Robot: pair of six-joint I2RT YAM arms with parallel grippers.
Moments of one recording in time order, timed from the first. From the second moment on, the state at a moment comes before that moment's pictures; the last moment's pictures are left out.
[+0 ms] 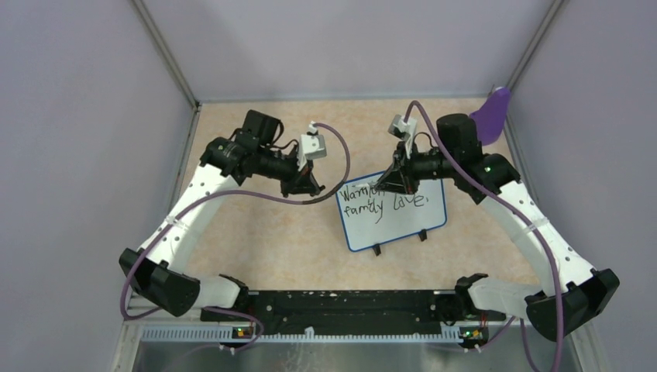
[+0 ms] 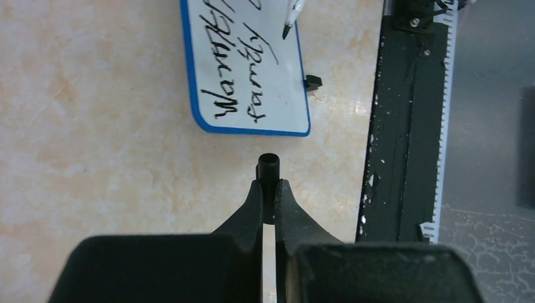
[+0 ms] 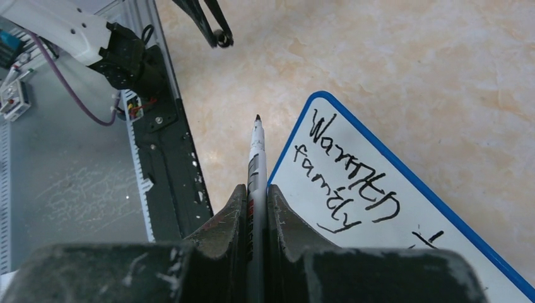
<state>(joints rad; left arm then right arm) -0.44 1.34 1.48 -1.03 0.80 0.61 0.47 1.16 1.27 -0.70 -0.76 -0.14</state>
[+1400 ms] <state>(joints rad) -0.70 1.33 1.43 -0.96 0.65 0.62 0.48 1.22 1.18 -0.61 -0.97 0.03</state>
